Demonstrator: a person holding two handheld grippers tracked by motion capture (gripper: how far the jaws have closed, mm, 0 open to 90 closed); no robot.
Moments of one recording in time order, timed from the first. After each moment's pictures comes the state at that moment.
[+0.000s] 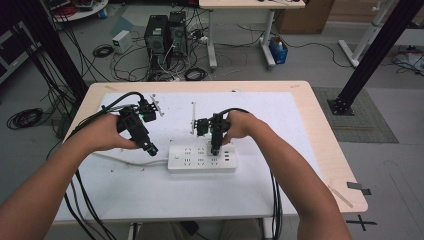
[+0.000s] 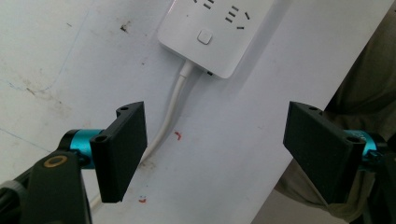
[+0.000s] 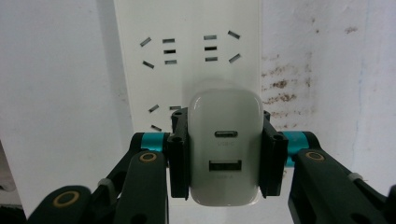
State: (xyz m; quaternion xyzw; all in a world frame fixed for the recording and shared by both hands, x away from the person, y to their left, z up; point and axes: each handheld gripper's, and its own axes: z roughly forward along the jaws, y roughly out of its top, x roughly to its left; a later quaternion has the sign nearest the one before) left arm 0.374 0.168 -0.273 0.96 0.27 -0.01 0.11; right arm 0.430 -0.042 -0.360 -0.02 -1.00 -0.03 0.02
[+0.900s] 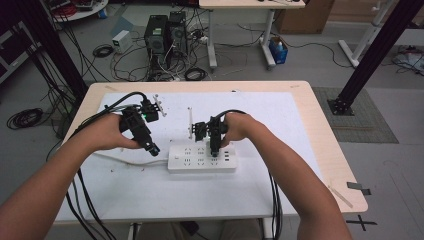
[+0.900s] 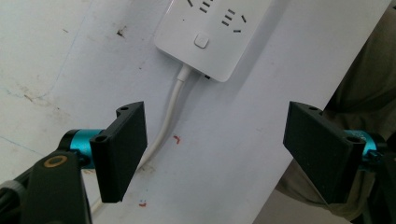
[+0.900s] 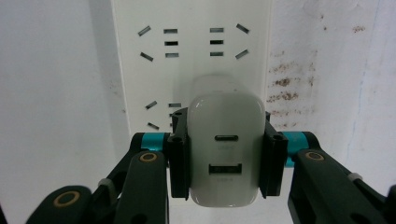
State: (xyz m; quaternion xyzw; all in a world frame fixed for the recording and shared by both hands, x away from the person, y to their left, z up) left arm 0.376 0.162 -0.274 0.96 0.26 -0.02 0.11; right arm 0.417 -0.035 -0.361 0.00 -1.00 -0.01 -0.02
